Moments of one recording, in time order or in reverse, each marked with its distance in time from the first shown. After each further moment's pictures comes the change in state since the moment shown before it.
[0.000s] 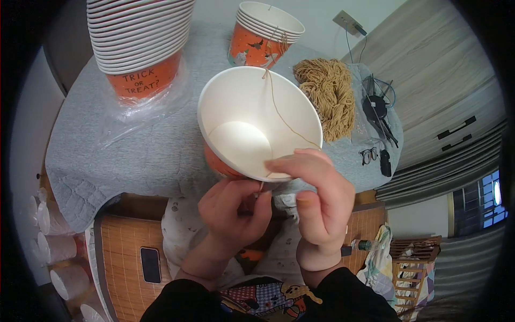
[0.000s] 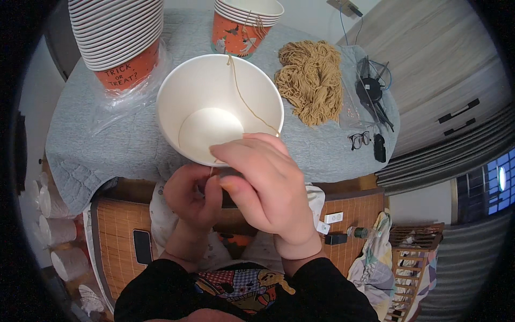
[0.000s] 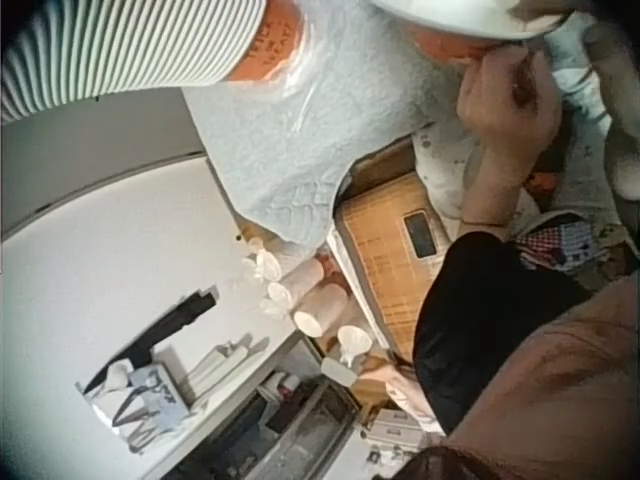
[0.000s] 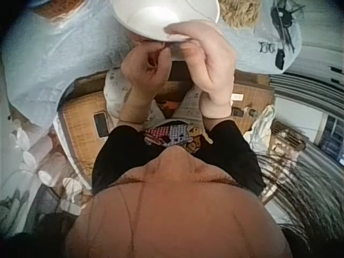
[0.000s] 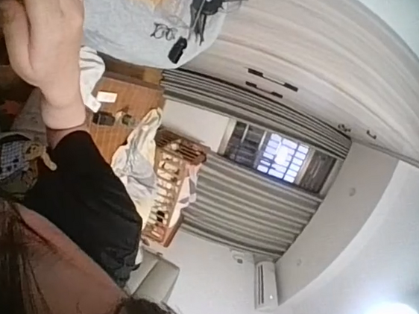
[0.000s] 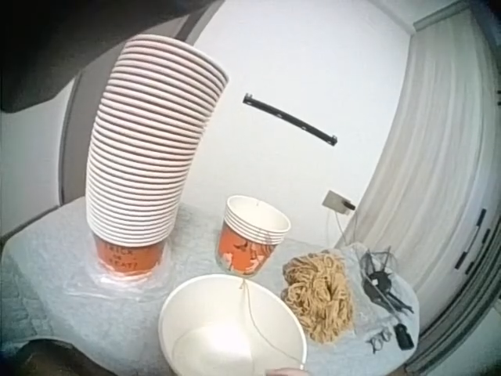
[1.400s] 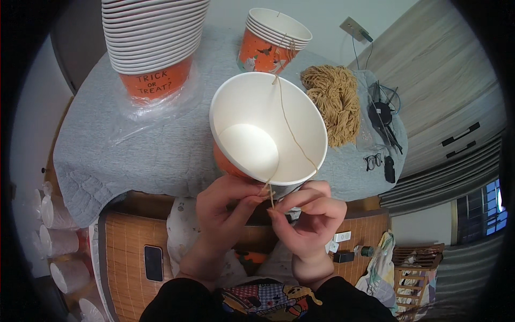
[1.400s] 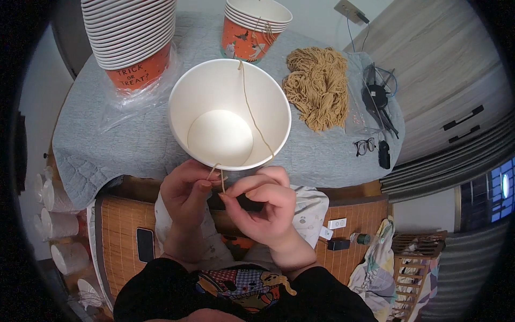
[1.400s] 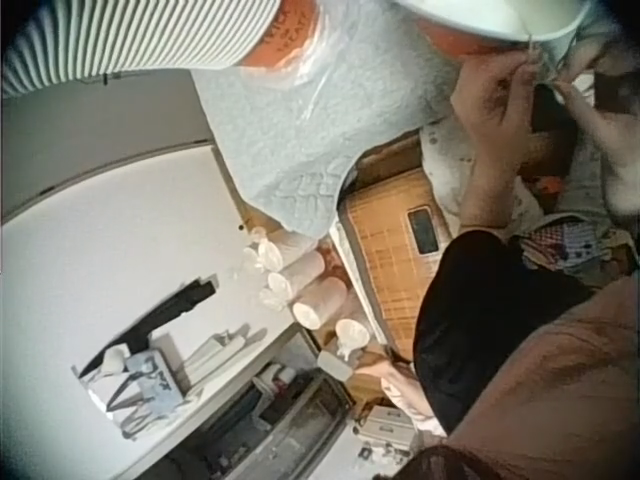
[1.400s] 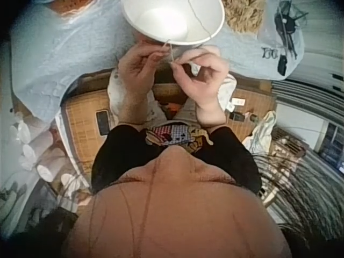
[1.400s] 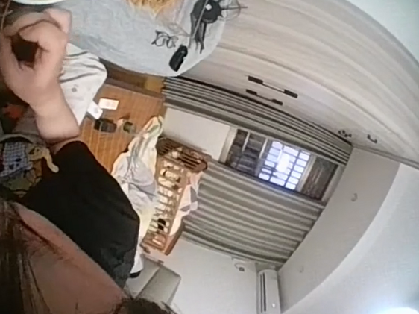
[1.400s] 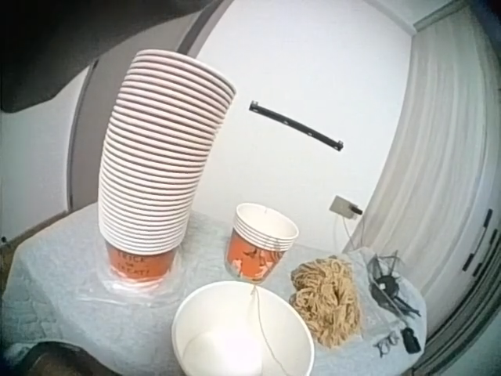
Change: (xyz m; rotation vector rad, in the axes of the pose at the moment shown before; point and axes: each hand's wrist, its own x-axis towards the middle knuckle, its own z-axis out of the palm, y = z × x) left_hand -0.005 -0.015 -0.024 -0.453 -0.130 -0.173; right_hand -0.050 -0.001 0.037 0.244 0.201 0.062
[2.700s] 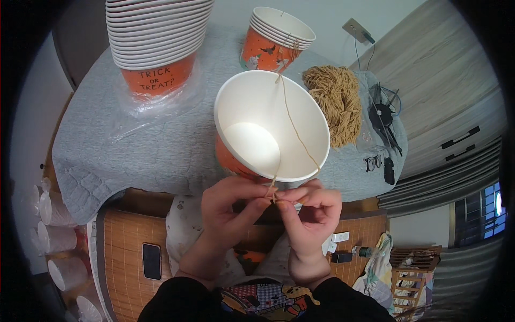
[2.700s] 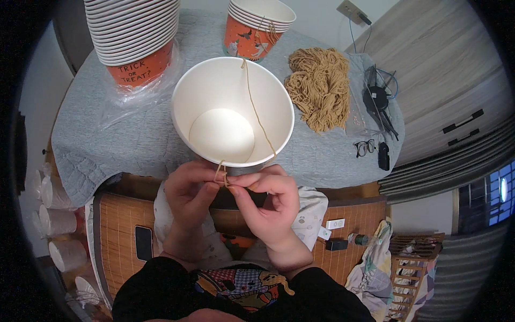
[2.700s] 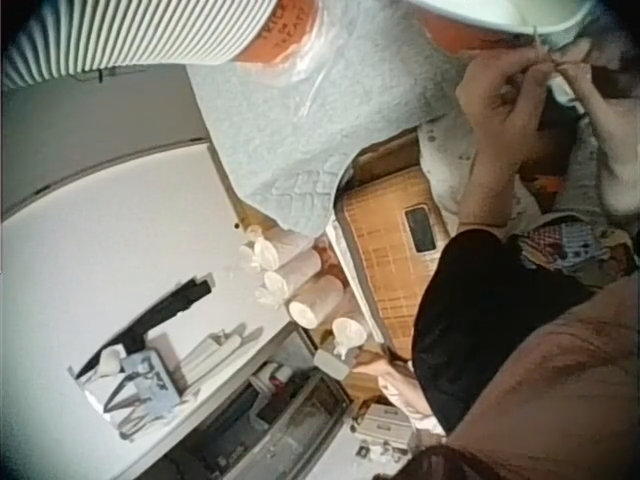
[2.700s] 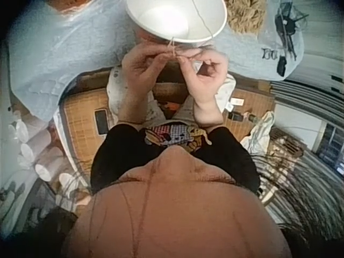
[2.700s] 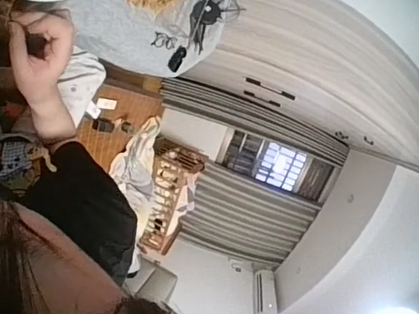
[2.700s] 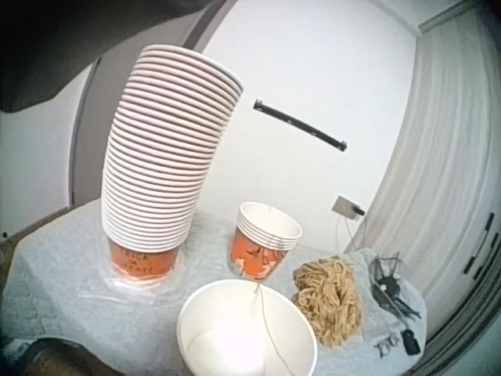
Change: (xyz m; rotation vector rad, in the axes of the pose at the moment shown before) left_hand 0.006 0.000 0.001 0.033 -0.058 0.076; right_hand -0.006 0.004 0.012 0.192 0.189 0.147
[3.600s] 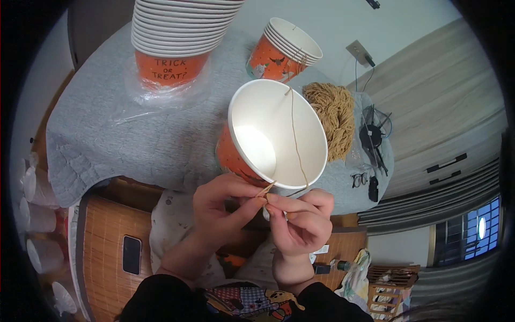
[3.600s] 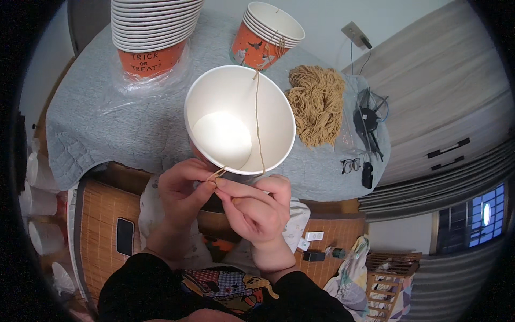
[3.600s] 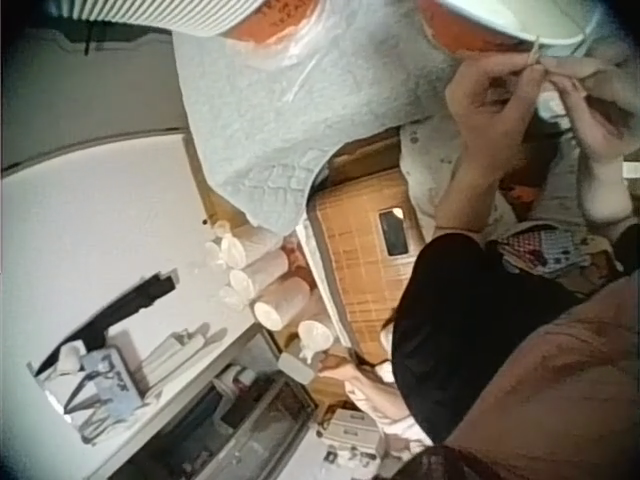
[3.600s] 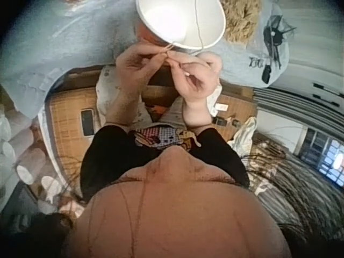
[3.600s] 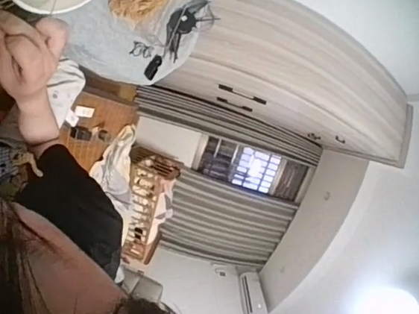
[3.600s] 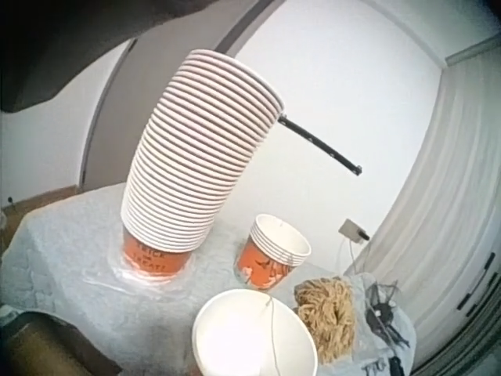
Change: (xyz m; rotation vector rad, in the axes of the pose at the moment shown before) left_hand -0.006 0.004 0.001 -0.139 0.108 -0.081; right_hand 0.020 -0.018 0.002 -0.573 -0.174 -0.424
